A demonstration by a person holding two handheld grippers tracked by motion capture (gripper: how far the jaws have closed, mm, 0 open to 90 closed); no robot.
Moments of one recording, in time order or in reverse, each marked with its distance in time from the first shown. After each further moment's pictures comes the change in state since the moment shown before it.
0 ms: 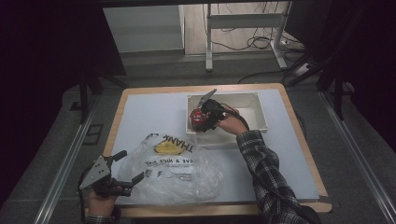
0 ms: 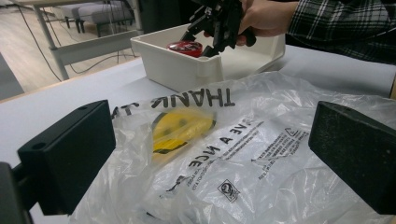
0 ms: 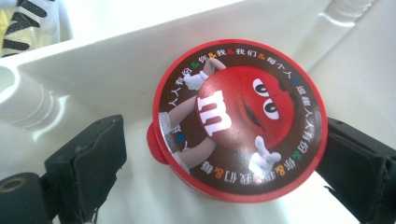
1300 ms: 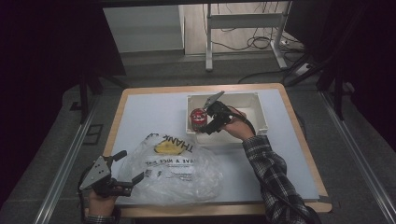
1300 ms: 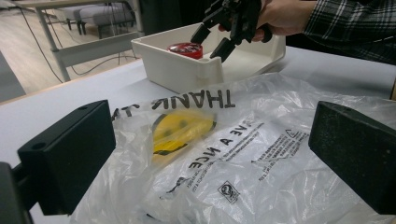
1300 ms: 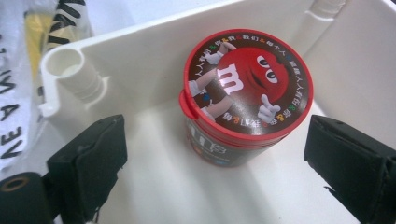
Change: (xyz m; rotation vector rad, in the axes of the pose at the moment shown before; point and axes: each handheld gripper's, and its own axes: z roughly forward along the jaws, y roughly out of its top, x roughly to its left) left arm -0.001 0.000 0.000 -0.007 0.003 0.001; right arm 0.014 -0.011 -0.028 -0.032 -0.031 0.017
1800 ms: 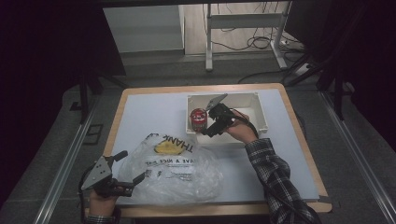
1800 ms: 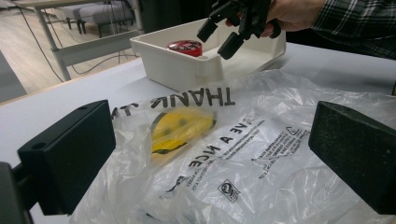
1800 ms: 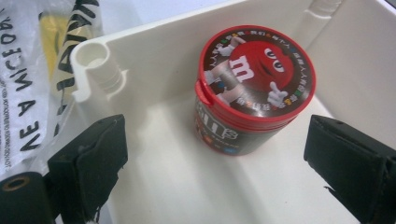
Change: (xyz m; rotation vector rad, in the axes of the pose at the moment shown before) left arm -0.002 0.000 0.002 0.010 0.002 0.012; right arm 0.011 -0.006 -0.011 -0.015 -0.015 0.004
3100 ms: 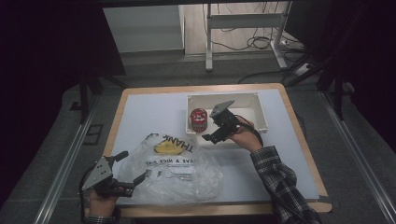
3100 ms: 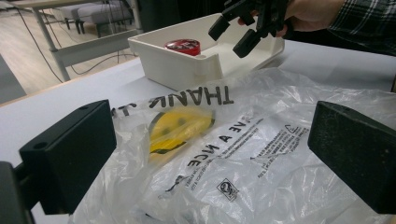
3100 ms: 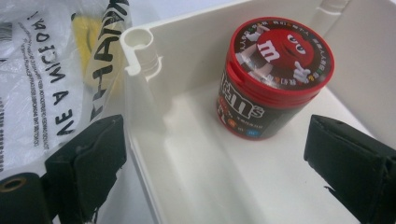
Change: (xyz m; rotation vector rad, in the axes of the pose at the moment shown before) left arm -0.001 0.001 0.000 0.007 -0.005 0.013; right arm 0.017 -0.018 -0.017 -0.050 0.003 0.011
